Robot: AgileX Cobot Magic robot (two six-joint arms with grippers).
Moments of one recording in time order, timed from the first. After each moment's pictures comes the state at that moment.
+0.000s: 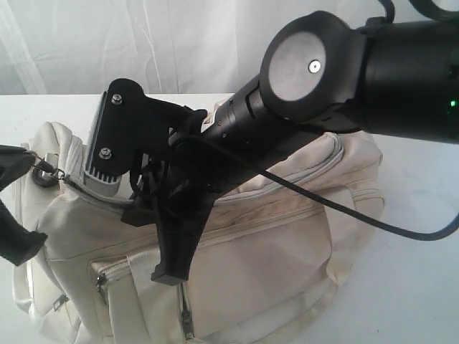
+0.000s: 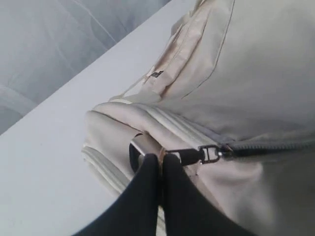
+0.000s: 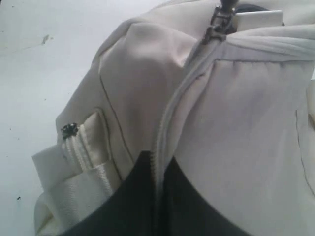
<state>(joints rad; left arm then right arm) -1.08 0.81 -0.63 1.03 0.87 -0.81 0.98 1.57 -1.19 0.58 0.66 -1.17</state>
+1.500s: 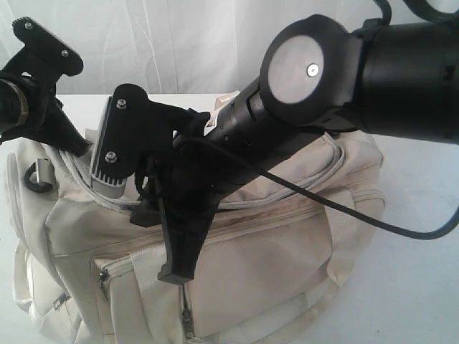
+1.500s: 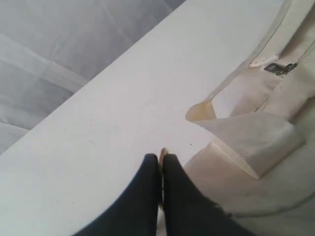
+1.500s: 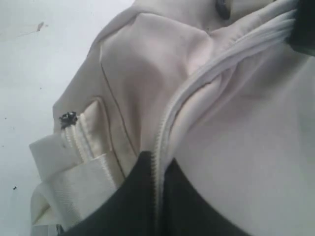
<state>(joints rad) -0.42 1.45 -0.91 1.29 0.43 -0.84 0.98 1.58 -1.19 0.56 0.67 -1.15</state>
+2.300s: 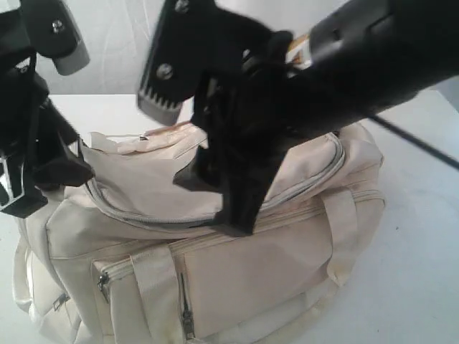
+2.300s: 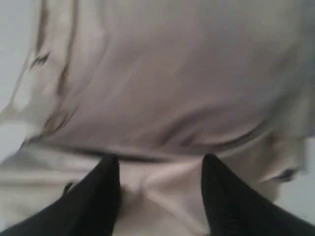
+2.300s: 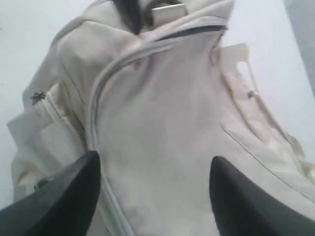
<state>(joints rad) -0.62 1.15 -1.14 -0.02 1.05 0.55 0.98 1.32 -1.19 0.20 0.71 -0.76</state>
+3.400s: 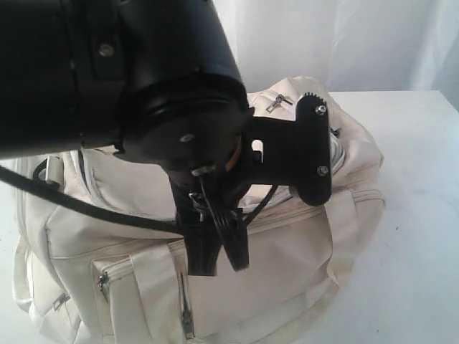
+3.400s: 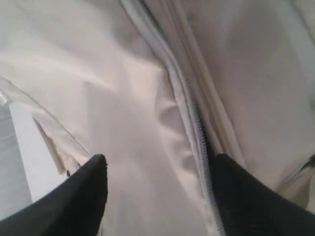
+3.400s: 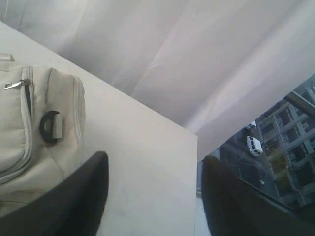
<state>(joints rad) -1.19 1.60 -1.42 0.51 1.12 0.33 0.98 0.82 -1.03 -0.98 1.03 0.47</state>
